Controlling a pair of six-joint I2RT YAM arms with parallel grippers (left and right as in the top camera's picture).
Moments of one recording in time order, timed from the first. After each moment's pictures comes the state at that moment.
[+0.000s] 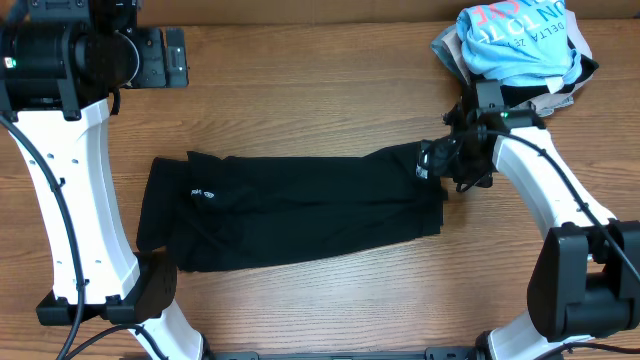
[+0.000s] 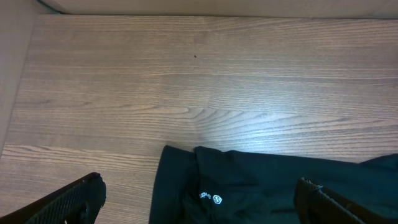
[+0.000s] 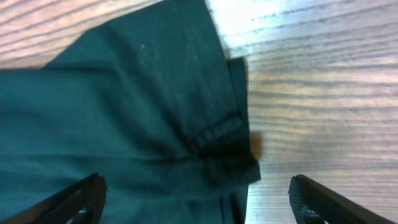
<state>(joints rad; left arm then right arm) -0.01 1.91 2.66 -1.68 -0.10 -0.05 0.08 1.76 1.25 -0.89 -0.17 0.20</state>
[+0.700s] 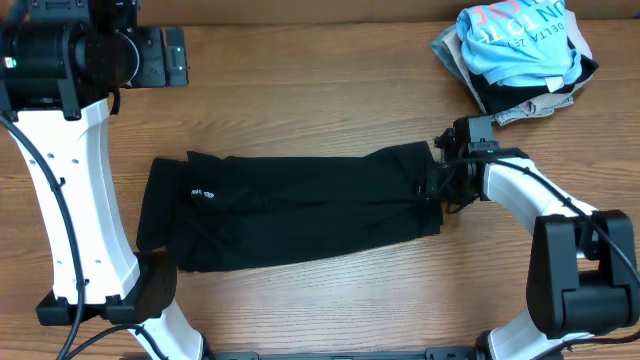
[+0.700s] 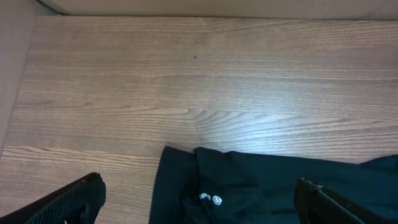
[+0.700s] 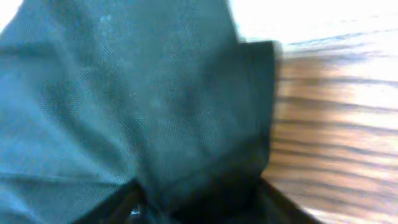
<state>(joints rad) -0.01 1.91 2.66 -1.67 -0.10 -0.05 0.08 1.78 0.98 -0.53 -0.27 0.19</state>
